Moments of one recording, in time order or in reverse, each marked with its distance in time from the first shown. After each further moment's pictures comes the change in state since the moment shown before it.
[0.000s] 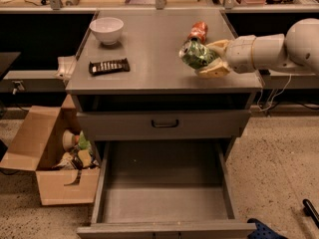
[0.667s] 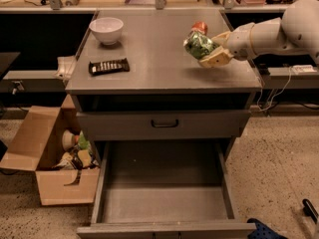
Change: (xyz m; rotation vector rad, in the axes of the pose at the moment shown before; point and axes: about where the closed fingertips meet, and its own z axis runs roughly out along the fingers) arm 0.018 -0.039 0.006 -0.014 0.112 0.187
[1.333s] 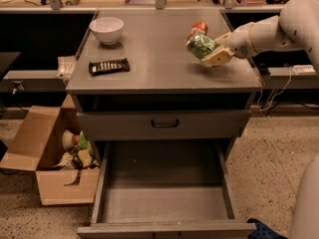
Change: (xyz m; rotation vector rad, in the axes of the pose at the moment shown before) arm 0.015 -0.015 0.008 -0.021 0.053 0.093
